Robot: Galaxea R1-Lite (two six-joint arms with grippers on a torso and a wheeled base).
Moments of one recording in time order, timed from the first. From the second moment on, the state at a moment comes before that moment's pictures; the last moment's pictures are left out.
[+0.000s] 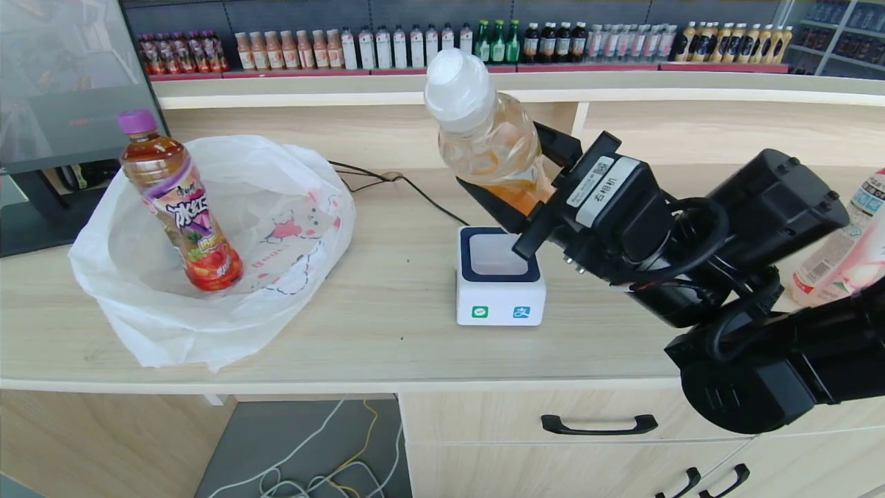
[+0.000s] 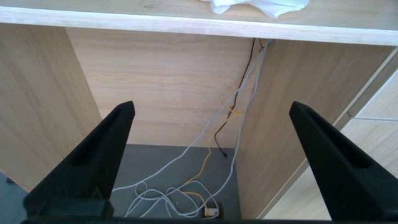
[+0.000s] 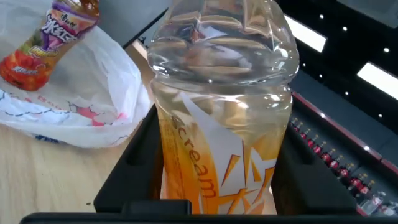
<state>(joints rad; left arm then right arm) 0.00 0.00 0.00 0.00 0.00 0.02 0.64 1.88 -0.96 -1.48 0.39 -0.85</state>
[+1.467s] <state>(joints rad) 0.00 0.00 0.00 0.00 0.00 0.02 0.64 1.91 -0.92 -1.49 0.69 -1.00</state>
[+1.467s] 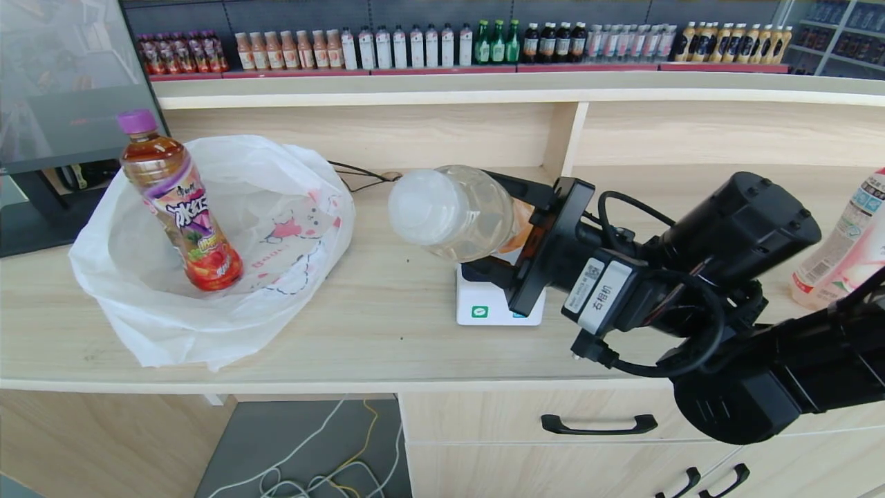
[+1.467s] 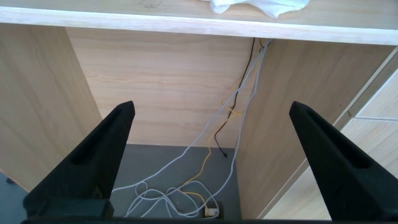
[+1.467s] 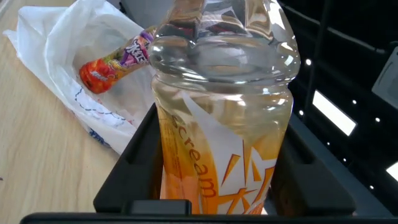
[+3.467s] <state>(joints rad) 0.00 0.00 0.00 0.00 0.00 0.02 0.78 1.90 -0.93 -1.57 0.19 -0.70</state>
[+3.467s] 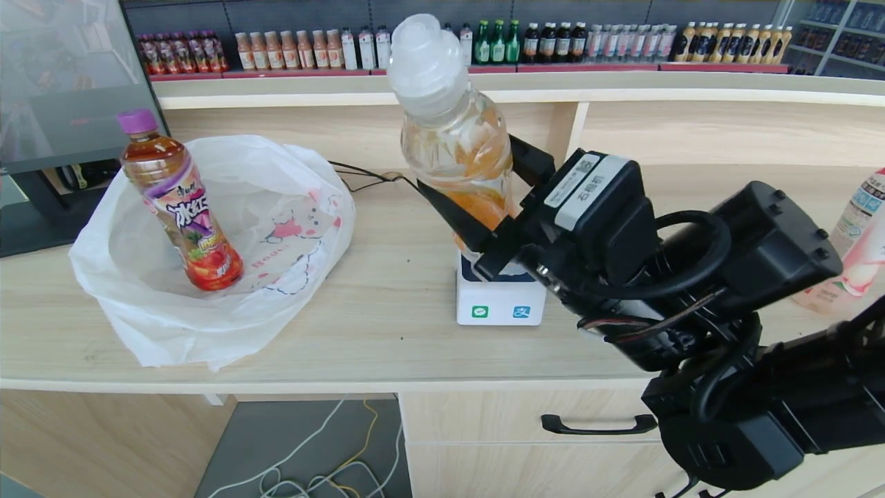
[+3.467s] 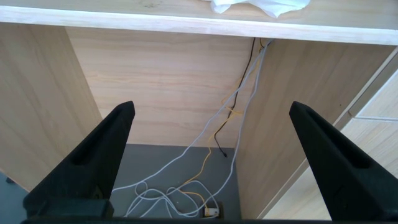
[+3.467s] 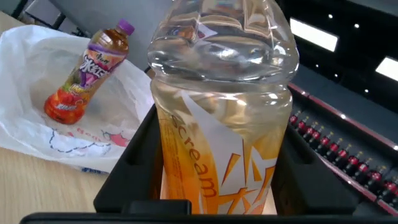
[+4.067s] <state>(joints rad) 0.00 0.00 0.00 0.00 0.00 0.02 0.80 1.86 -0.94 -1.57 -0.25 -0.25</state>
